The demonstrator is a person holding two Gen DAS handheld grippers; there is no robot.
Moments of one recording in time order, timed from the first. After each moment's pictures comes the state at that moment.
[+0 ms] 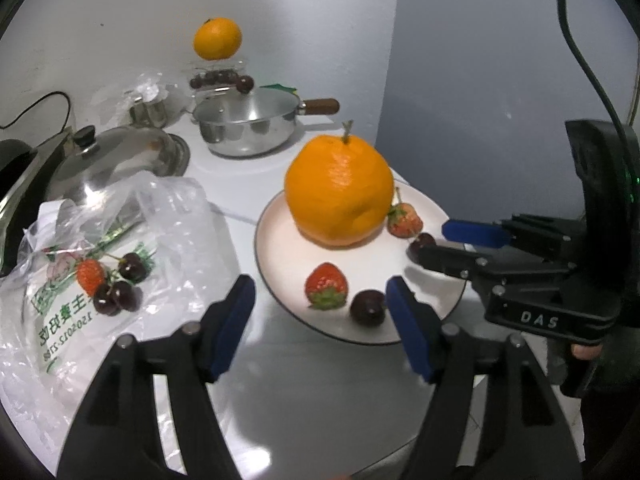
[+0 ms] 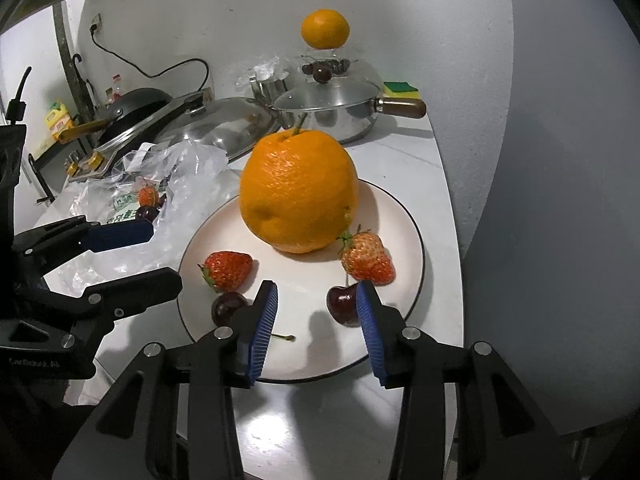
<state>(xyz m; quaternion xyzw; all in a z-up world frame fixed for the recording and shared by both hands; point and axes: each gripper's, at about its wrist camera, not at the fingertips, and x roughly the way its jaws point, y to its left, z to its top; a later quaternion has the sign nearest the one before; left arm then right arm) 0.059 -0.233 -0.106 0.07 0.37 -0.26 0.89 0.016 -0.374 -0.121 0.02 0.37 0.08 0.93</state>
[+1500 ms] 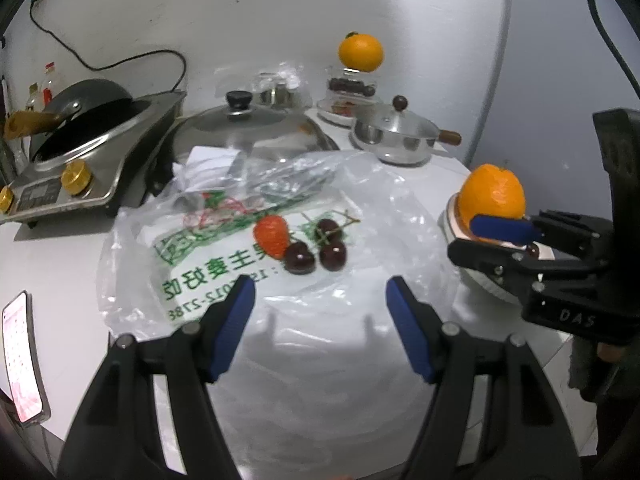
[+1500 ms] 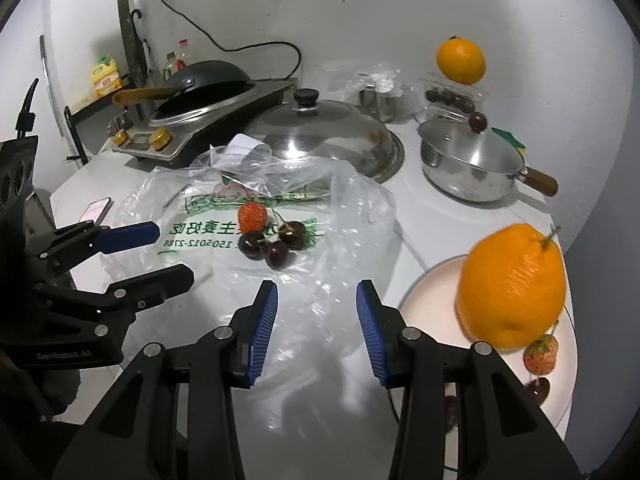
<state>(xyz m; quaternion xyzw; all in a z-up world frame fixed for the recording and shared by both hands) 0.067 -0.057 -0.104 0.00 0.35 -0.16 0.92 0.062 -0.204 -0.099 -0.05 0.36 0.16 0.92</state>
